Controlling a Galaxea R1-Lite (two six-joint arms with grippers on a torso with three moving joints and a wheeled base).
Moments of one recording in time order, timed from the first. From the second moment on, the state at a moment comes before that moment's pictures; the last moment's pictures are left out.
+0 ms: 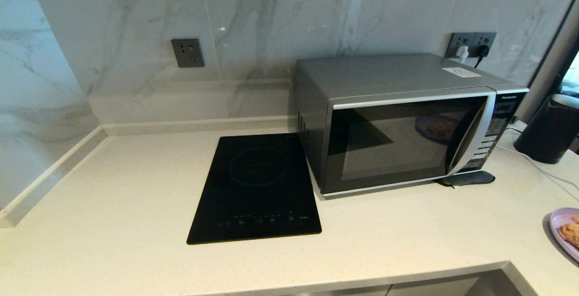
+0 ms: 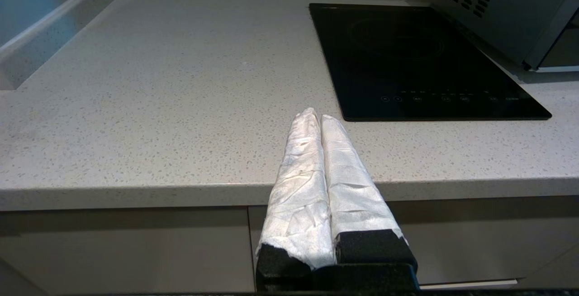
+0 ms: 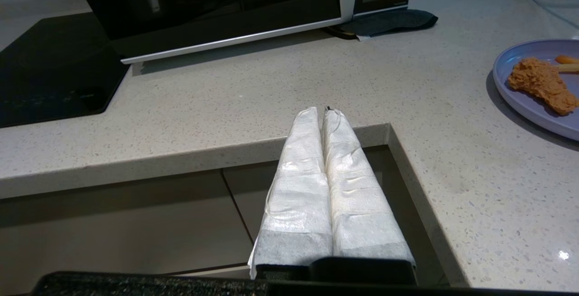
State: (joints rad) left arm 0.00 0.00 0.00 -0.01 0.02 -0.07; right arm 0.01 0.00 0.00 0.00 -0.05 0.15
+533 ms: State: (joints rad) left arm 0.00 0.00 0.00 -0.01 0.02 -0.07; right arm 0.01 0.00 0.00 0.00 -0.05 0.15
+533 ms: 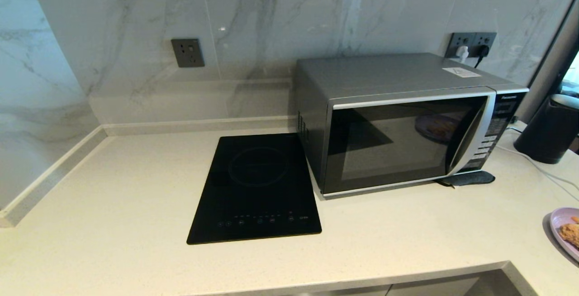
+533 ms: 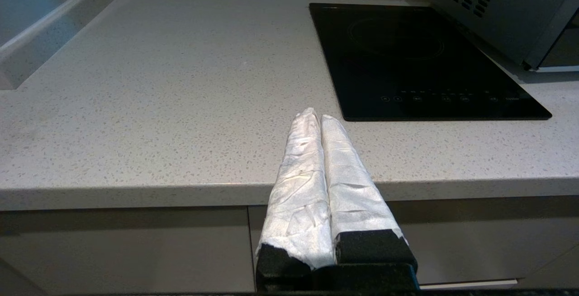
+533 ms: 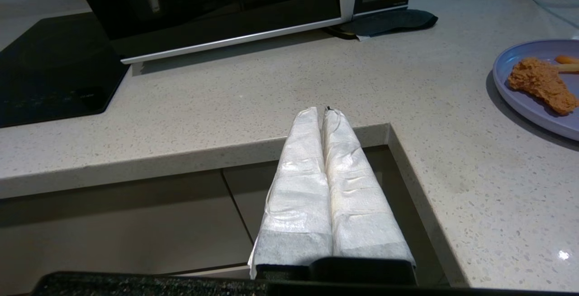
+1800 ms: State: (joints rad) left arm 0.00 0.00 0.00 -0.01 0.02 -0.07; right arm 0.01 0.00 0.00 0.00 -0.05 0.15
